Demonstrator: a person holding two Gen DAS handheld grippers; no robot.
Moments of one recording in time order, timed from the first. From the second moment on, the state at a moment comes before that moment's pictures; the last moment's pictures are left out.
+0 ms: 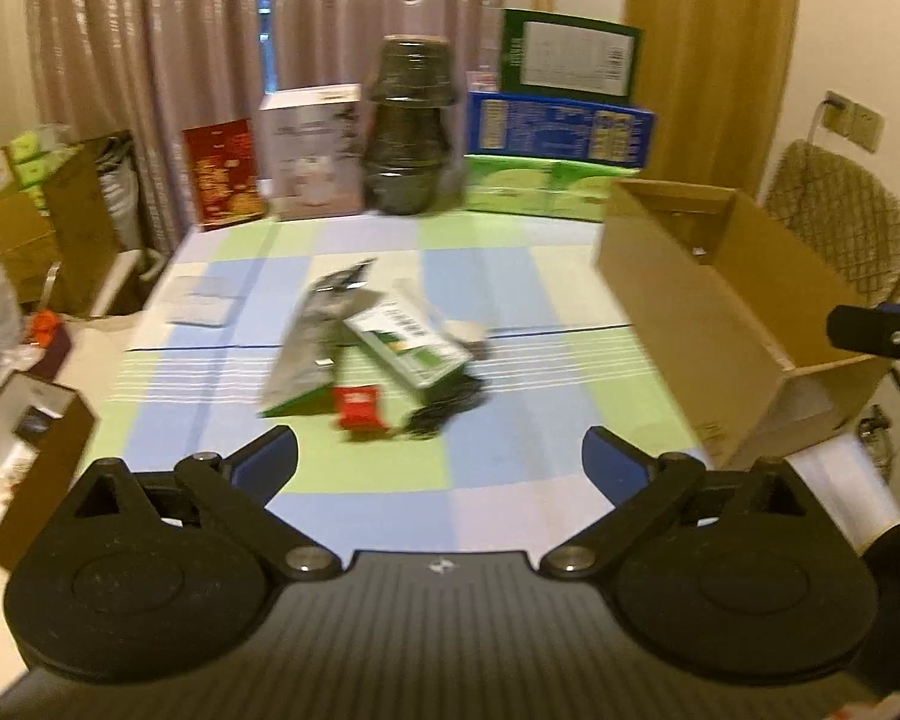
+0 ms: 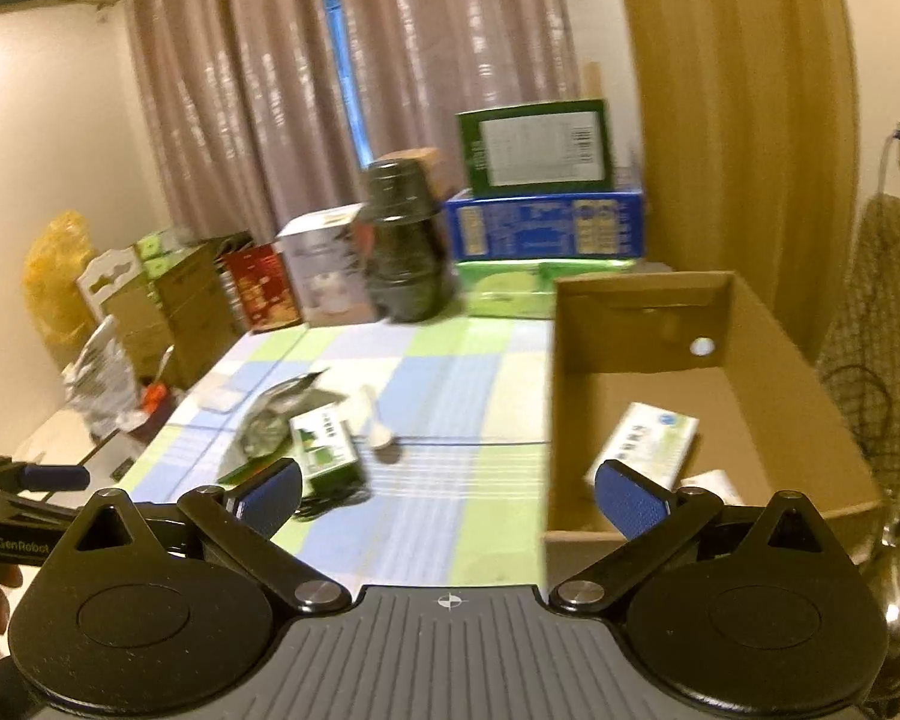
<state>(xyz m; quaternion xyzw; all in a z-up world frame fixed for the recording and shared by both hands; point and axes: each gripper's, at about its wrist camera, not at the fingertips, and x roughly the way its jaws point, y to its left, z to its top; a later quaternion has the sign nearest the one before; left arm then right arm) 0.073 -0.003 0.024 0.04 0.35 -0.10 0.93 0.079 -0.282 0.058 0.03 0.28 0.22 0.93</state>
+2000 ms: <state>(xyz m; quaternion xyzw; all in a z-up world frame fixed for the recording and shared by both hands) 0.257 0.027 -0.121 0.12 0.42 -0.20 0.88 0.239 -0.059 -0.119 -0.43 0.32 0.55 0.64</state>
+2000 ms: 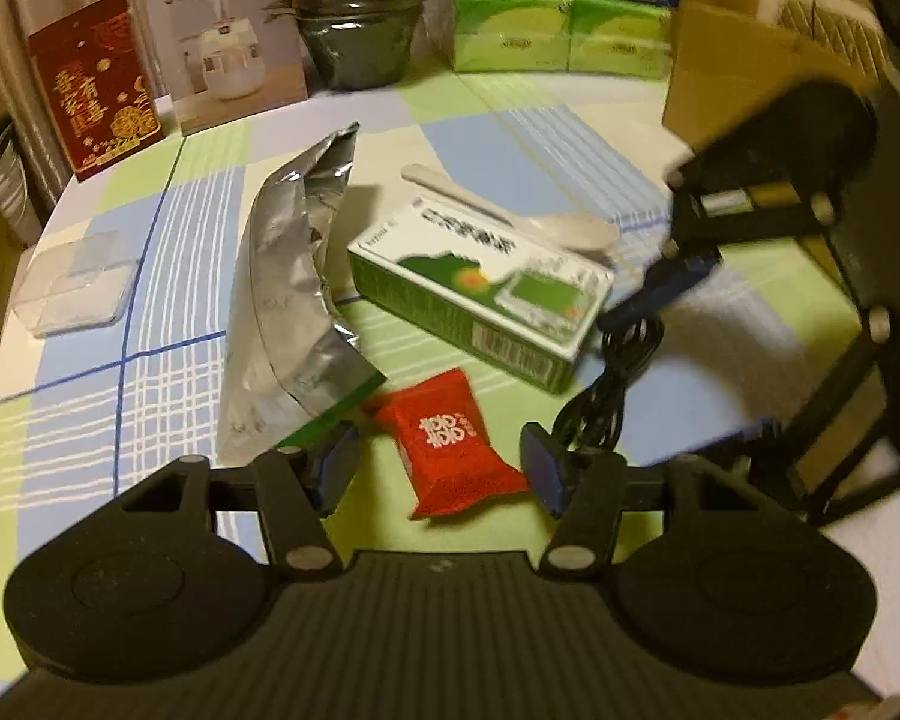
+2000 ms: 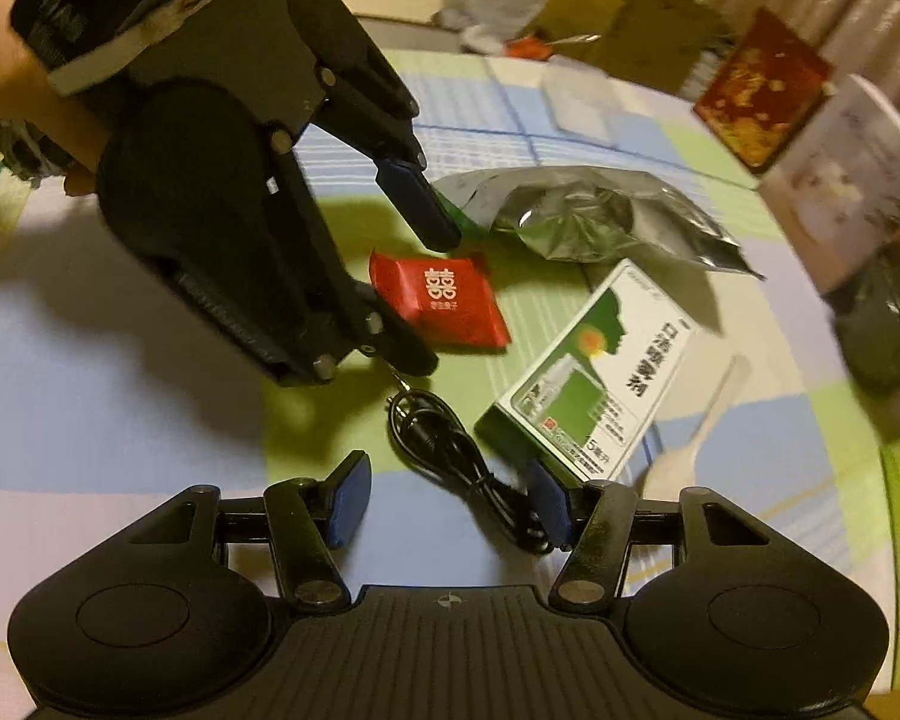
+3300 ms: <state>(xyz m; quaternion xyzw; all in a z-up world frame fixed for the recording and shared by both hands) 0.188 -0.010 -0.121 0.17 0.39 -0.22 0.88 0.150 -0.161 -0.124 -0.07 0.39 0.29 0.87</state>
